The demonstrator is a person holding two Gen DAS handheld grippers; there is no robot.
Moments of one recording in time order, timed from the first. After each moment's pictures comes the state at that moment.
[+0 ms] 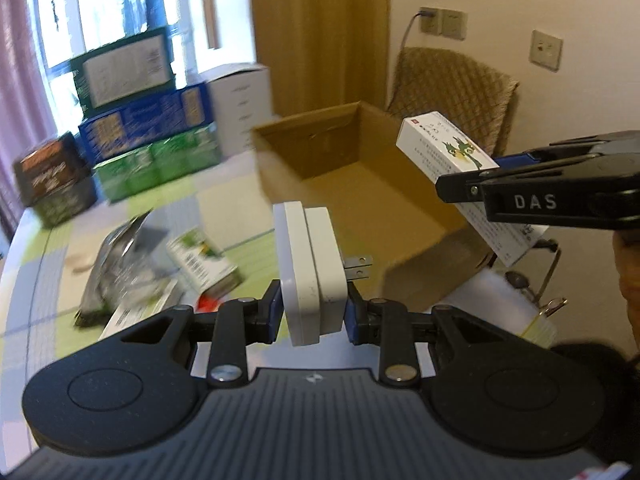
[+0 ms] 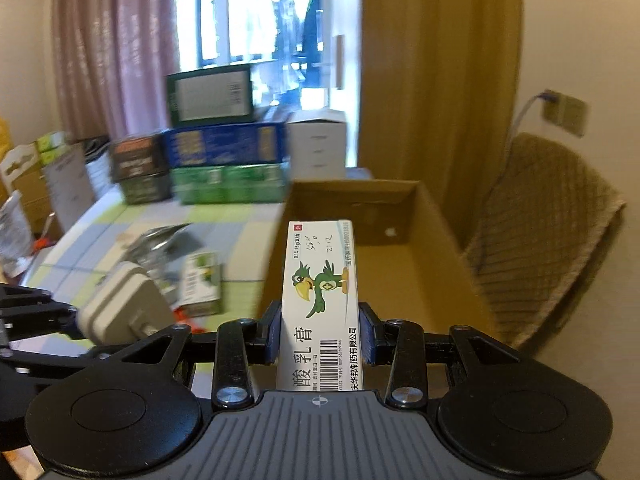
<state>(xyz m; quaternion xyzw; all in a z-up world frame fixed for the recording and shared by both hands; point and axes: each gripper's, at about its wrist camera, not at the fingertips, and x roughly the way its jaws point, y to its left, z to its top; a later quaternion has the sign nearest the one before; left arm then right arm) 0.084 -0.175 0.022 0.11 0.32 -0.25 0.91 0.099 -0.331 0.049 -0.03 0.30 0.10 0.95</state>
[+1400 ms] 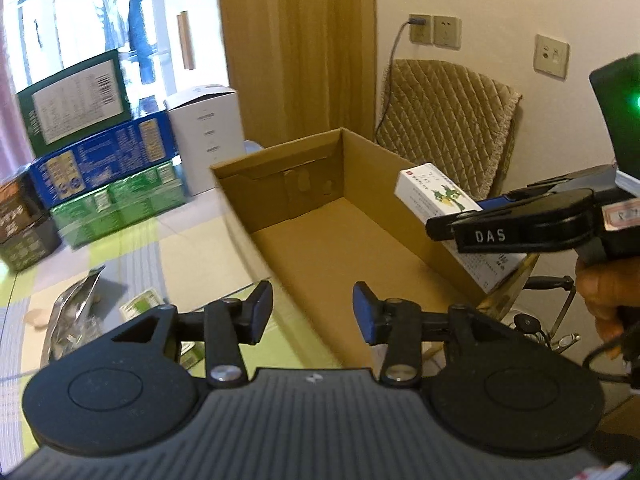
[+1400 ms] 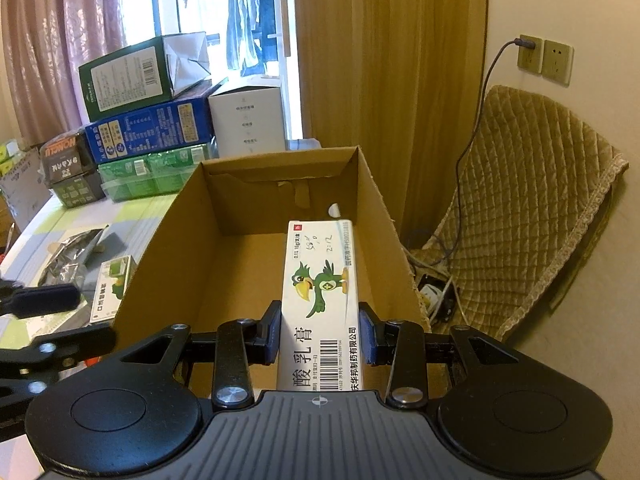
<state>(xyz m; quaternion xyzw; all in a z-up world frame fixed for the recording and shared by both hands) 0.141 -0.237 0.004 0.11 0.30 -0.25 0.91 0.192 -0.399 0.006 0.00 0.34 0.07 0.94</state>
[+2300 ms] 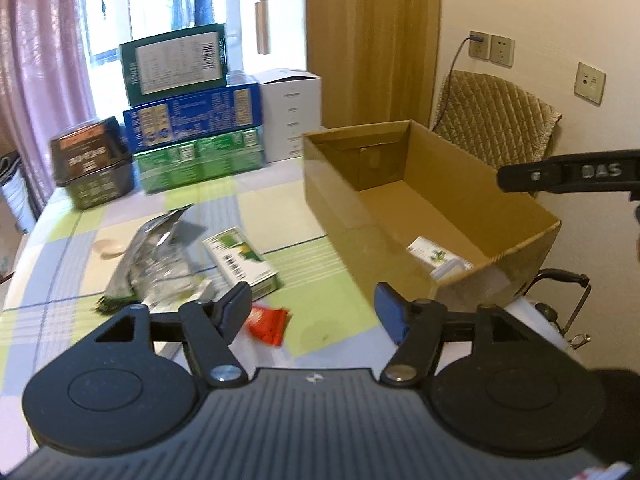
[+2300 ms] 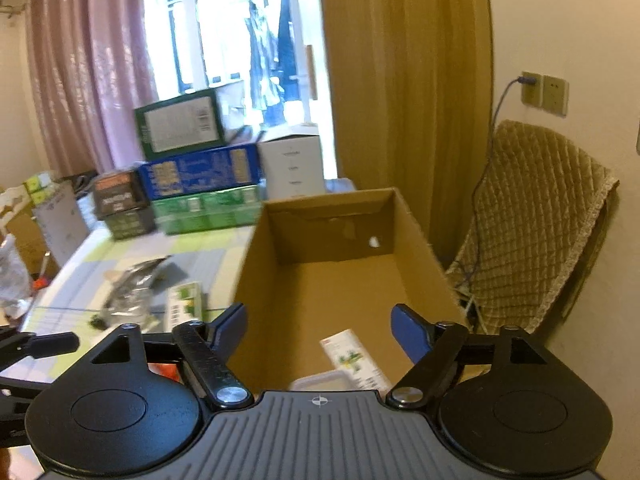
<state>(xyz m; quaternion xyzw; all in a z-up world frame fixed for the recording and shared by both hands) 0.085 -0.141 0.014 0.07 0.31 -0.18 0.93 0.107 -0.357 0.056 0.03 0.29 0.10 0.95</state>
